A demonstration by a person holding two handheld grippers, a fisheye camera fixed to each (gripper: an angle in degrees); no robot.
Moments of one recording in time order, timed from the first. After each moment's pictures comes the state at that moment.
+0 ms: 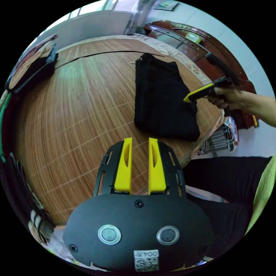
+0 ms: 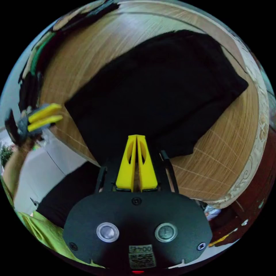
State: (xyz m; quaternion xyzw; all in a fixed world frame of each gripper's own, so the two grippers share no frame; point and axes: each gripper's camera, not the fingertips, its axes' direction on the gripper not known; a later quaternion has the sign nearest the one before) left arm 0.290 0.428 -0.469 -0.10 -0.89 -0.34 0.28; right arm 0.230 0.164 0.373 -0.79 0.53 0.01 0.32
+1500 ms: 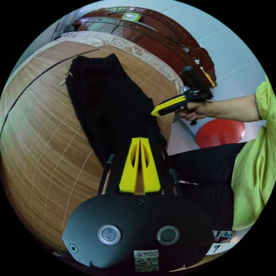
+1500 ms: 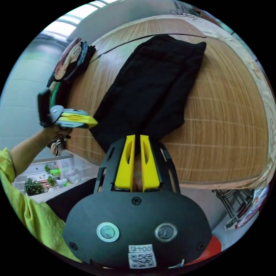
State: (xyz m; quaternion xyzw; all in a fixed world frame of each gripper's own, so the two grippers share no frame) left arm 0.233 0.396 -0.601 -0.26 -0.74 -0.37 0.50; right arm 0.059 0.025 0.454 -0.65 0.57 0.09 0.49
